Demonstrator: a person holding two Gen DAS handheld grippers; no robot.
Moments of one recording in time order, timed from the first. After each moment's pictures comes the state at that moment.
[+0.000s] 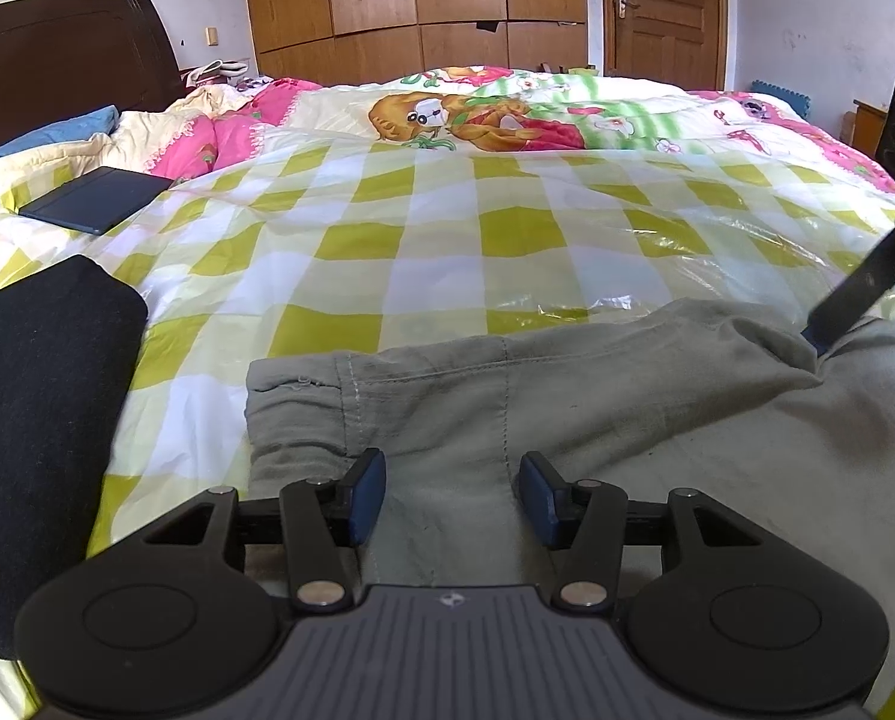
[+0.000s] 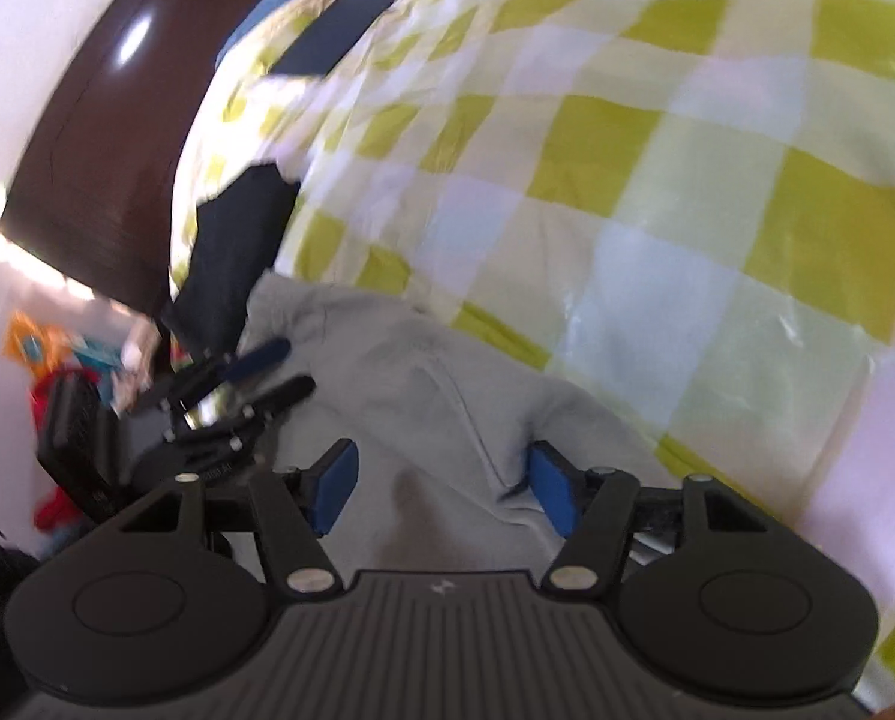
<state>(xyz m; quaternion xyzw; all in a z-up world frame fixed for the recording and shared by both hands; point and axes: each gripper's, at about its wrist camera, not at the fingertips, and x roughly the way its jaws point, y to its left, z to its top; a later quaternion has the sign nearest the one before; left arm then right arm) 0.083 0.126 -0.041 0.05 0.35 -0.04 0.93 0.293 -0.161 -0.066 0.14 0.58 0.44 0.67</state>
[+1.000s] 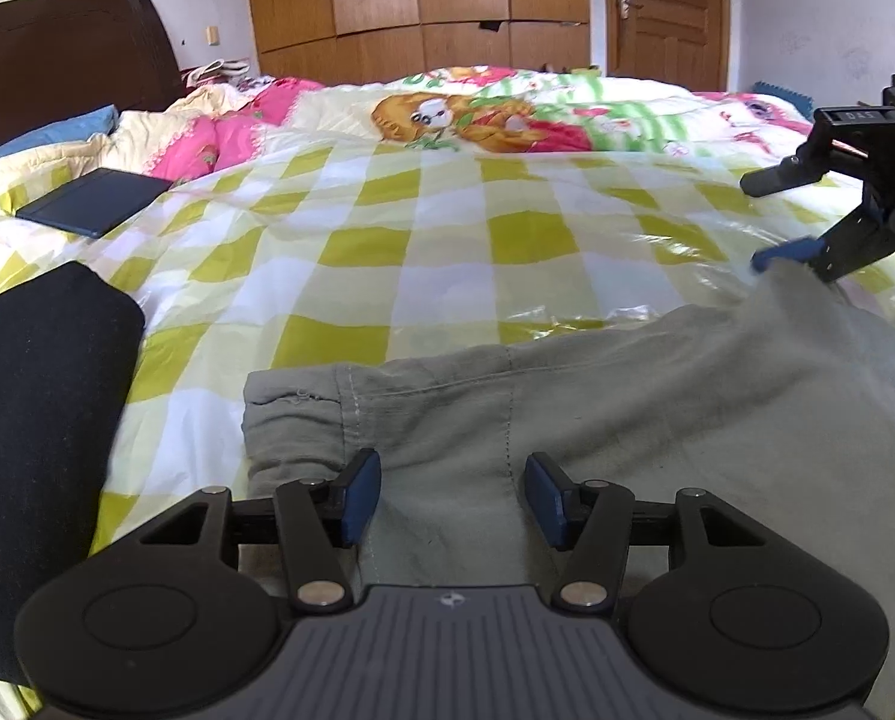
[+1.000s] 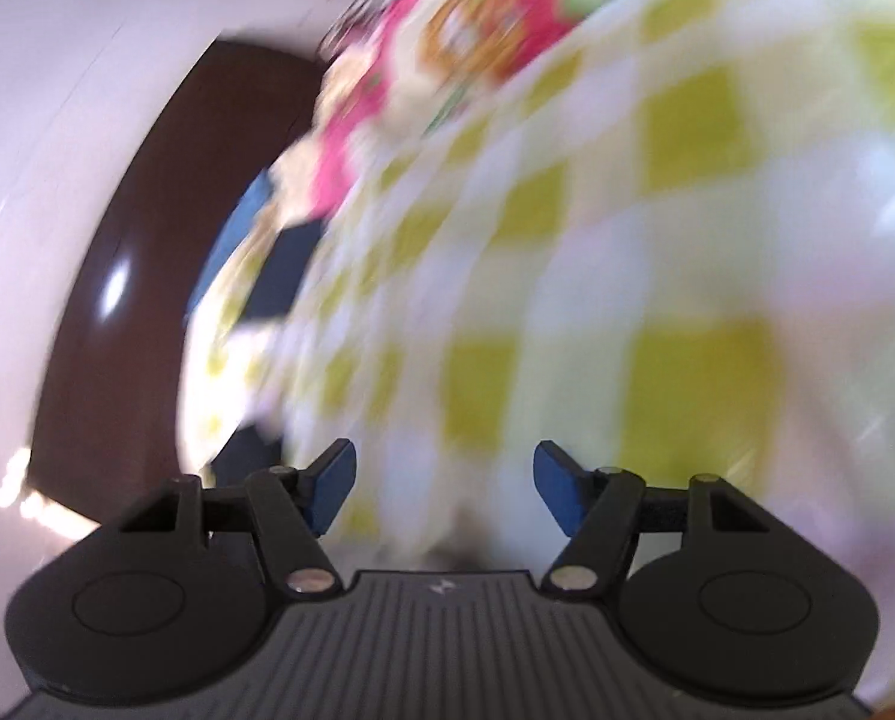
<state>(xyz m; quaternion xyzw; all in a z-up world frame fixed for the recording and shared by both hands) 0.097 0.129 -0.042 0.04 0.35 -0.03 0.93 0.344 -0.209 -0.074 0.32 0.49 0.32 0.74</state>
